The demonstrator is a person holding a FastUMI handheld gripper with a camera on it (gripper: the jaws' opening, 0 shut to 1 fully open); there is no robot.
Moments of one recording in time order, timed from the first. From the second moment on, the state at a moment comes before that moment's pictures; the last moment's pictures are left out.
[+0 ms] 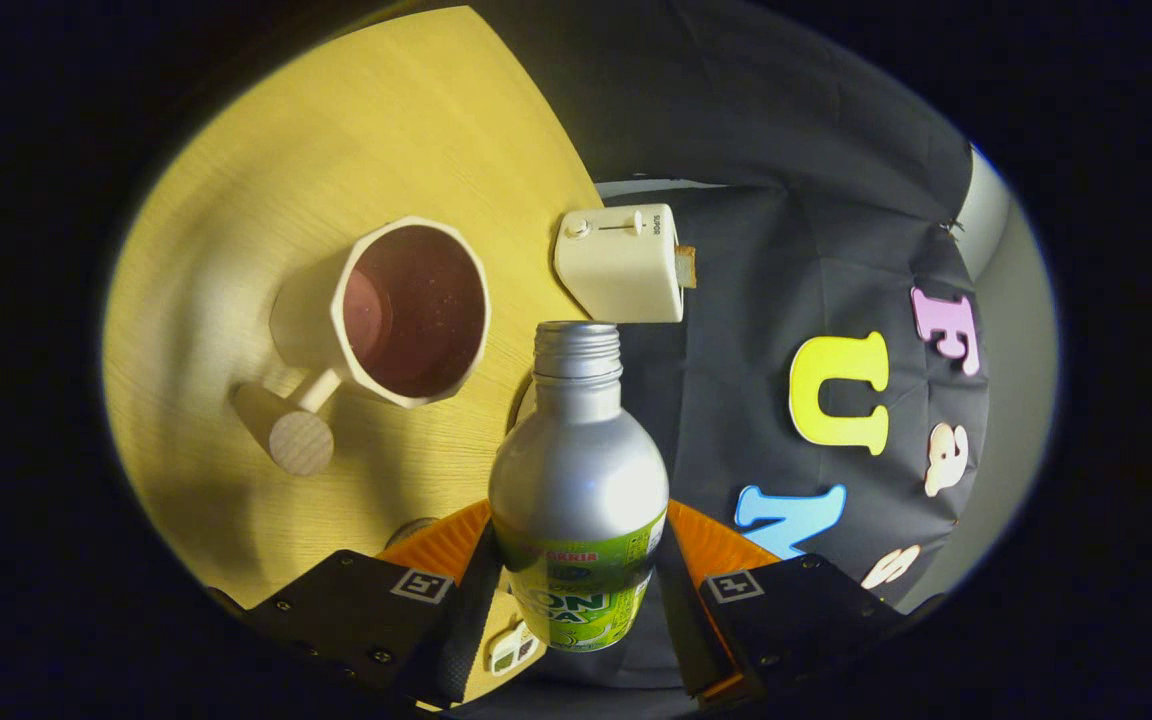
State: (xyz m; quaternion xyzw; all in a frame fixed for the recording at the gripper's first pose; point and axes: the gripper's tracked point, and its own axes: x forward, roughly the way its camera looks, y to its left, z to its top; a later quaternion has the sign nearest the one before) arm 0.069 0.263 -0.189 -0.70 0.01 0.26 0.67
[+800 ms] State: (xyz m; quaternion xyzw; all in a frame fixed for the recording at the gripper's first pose) arm 0.067 0.221 -0.181 -0.46 0.07 0.26 0.85
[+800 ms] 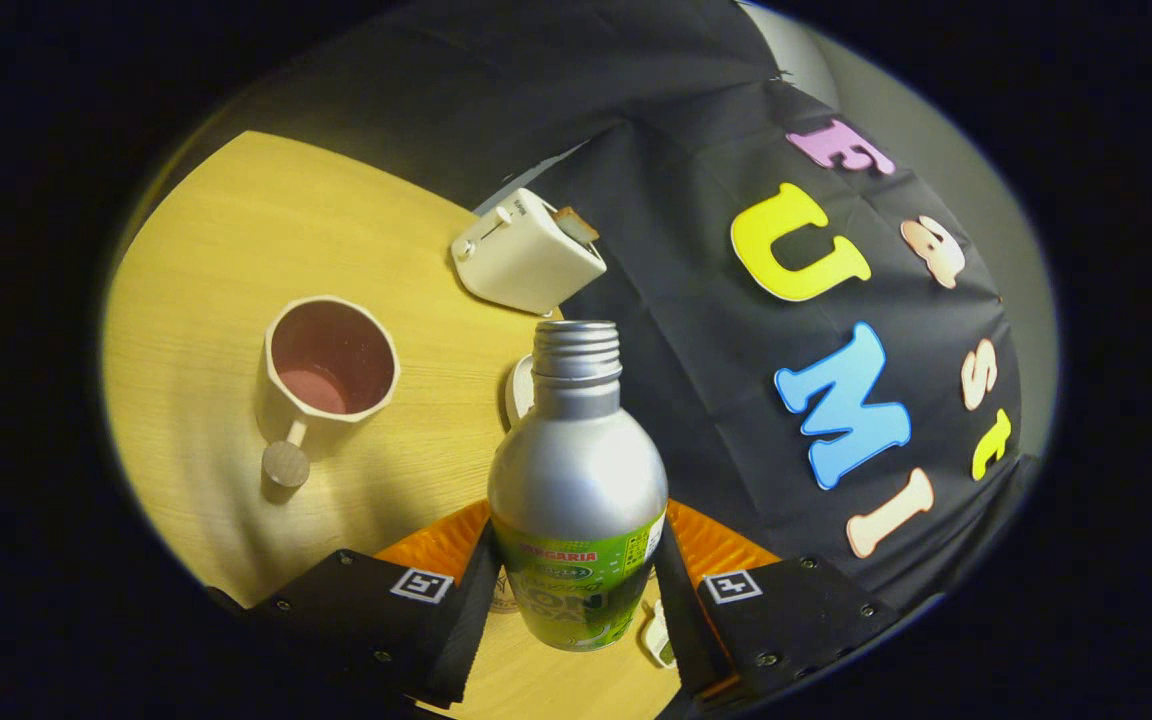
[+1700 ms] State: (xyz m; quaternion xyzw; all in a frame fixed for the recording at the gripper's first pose) arm 0.081 0.178 -0.165 -0.06 0.14 0.25 0.96
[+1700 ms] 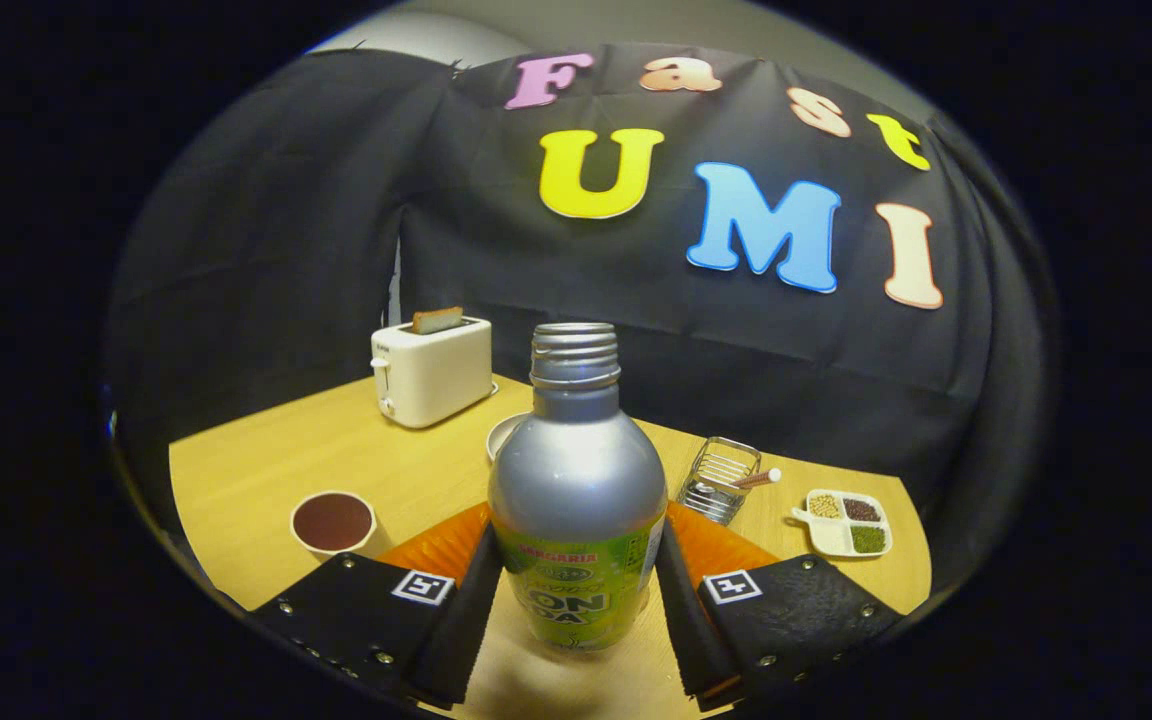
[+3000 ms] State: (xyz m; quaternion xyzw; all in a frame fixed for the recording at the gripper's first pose) arm 0.158 0.177 -0.210 0.04 0.13 0.23 0.96
